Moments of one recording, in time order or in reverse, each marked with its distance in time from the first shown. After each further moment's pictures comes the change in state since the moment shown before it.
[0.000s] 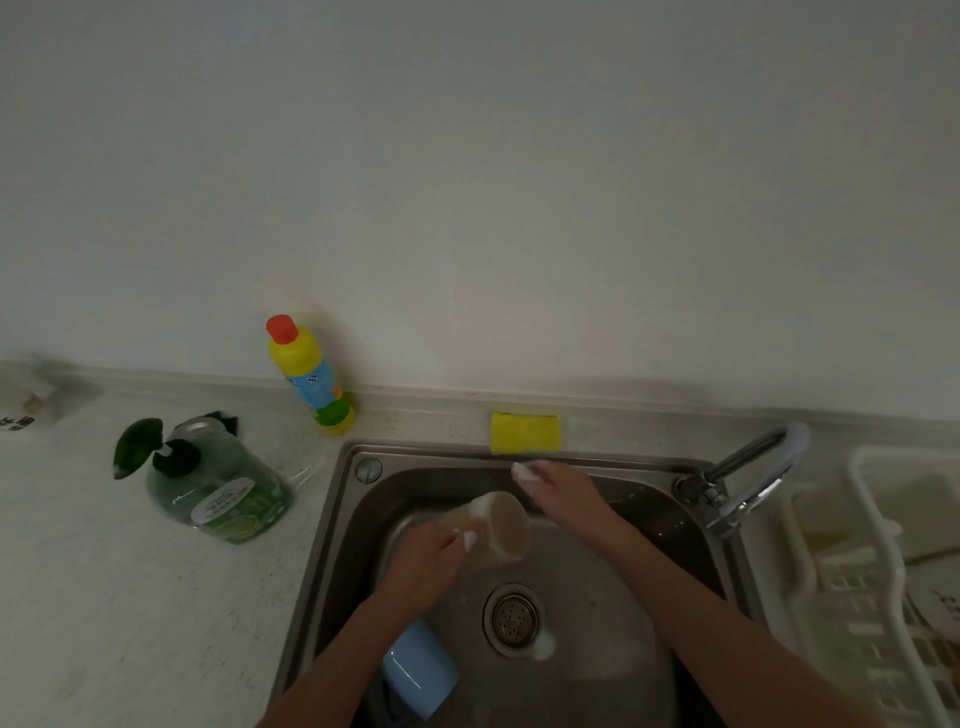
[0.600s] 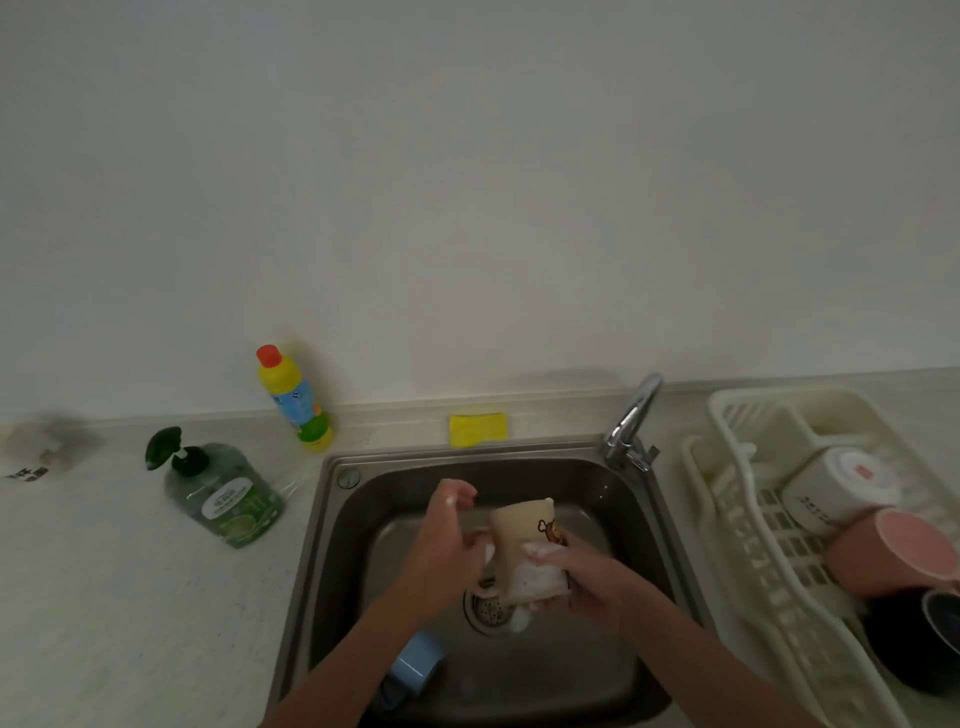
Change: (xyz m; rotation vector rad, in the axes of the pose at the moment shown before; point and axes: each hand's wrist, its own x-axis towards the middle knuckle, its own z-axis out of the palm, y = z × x) left_hand -0.105 0.080 0.019 -0.138 -0.001 0.223; right_hand -0.182 0.044 -0.004 0.907 -0.265 0.162
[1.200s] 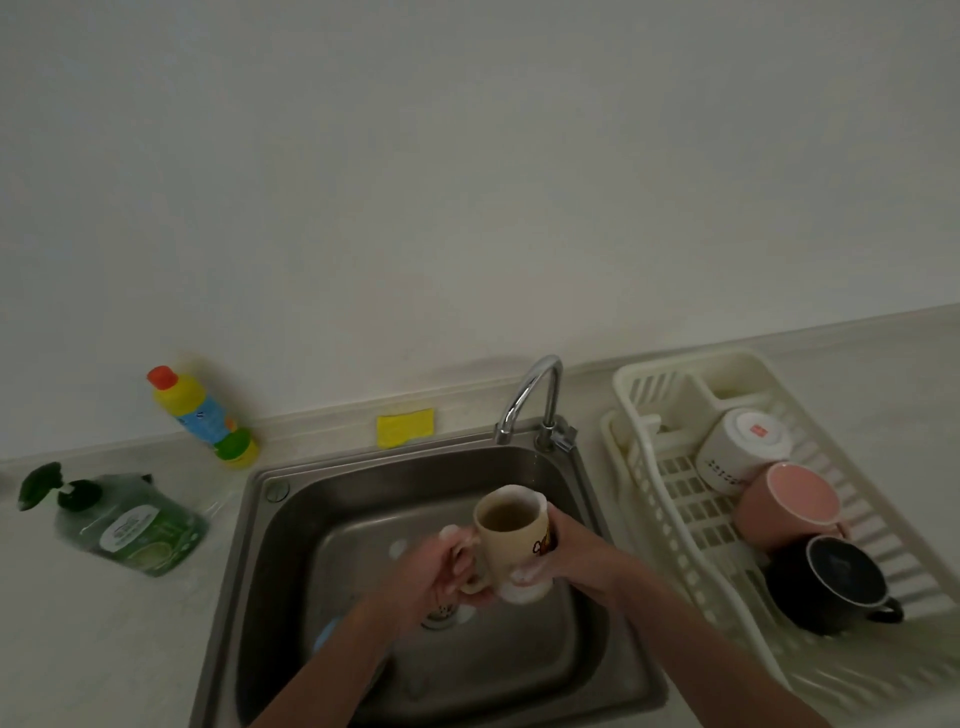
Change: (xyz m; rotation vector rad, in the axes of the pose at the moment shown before) left_hand 0.000 0.027 0.084 -0.606 -0.388 -0.319; right_hand -0.037 0.009 -0.096 -0.262 -0.018 -0.268
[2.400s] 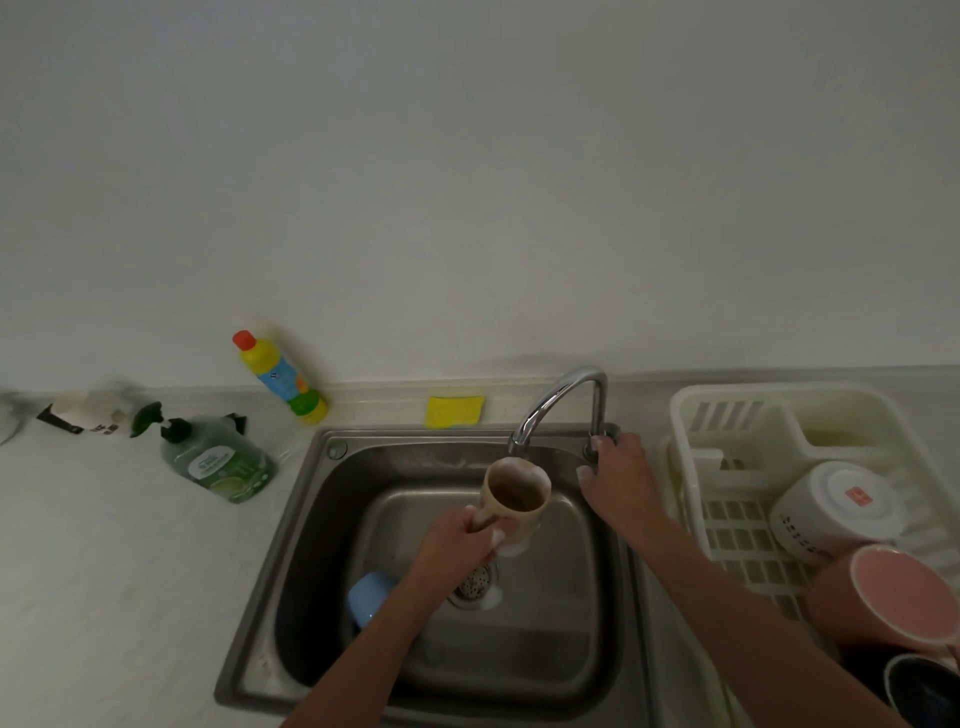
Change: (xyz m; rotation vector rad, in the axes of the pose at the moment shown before) left_hand 0.039 0.000 0.036 0.474 0.555 0.099; right_hand 0.087 -0.019 -0.092 -0.987 0.580 -0.073
